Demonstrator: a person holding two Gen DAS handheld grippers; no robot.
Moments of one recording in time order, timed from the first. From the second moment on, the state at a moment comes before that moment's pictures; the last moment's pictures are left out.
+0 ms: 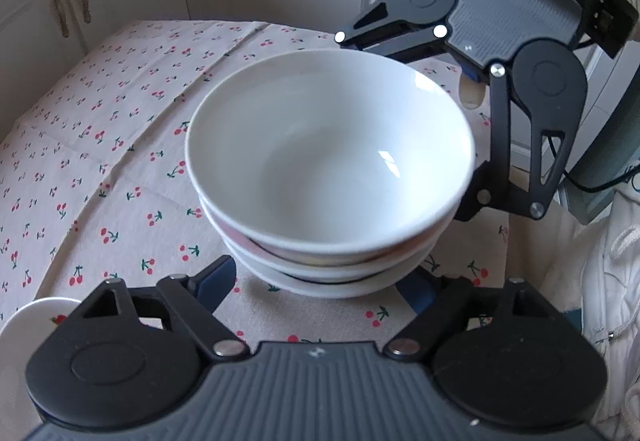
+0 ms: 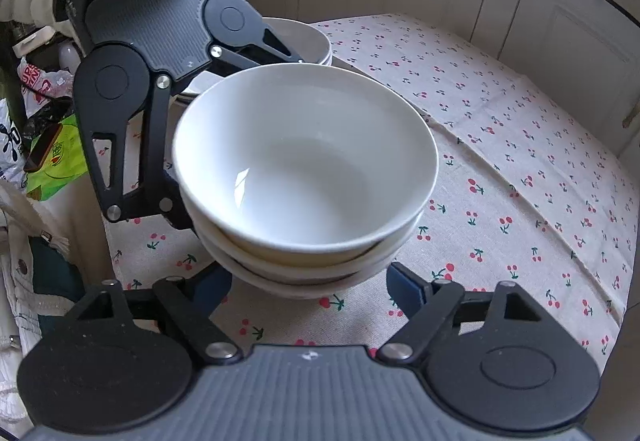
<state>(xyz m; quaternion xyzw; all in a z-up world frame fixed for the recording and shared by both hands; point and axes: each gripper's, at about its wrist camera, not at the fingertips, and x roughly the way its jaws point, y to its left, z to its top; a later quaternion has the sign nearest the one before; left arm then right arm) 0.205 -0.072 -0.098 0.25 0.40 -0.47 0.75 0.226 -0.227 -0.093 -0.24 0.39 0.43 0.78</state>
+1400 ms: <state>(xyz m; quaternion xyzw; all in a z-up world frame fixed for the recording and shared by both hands) 0.205 -0.071 -0.086 0.26 0.40 -0.50 0.73 0.233 -0.223 -0.086 -0.25 0.41 0.44 0.76</state>
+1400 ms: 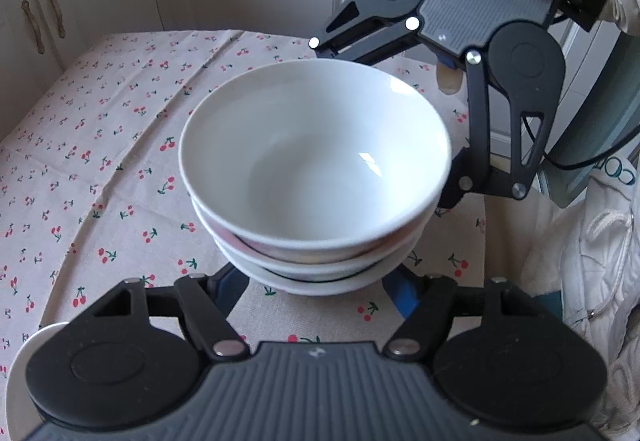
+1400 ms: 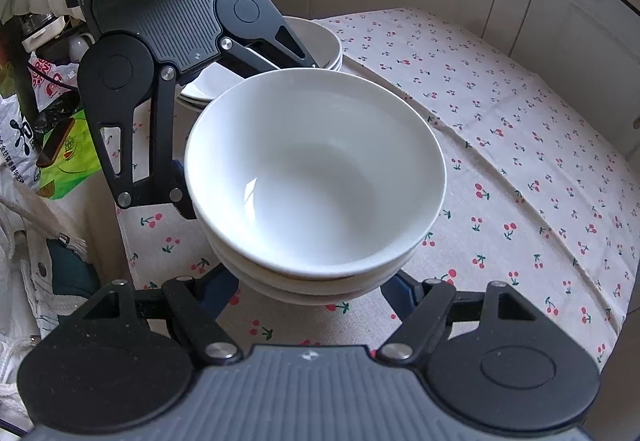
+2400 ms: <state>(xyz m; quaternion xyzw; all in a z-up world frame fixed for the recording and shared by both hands) 0.185 0.015 -0.020 0.26 0.36 -0.44 0.78 0.236 -0.136 -0.025 -0.32 0.35 0.46 0.75</state>
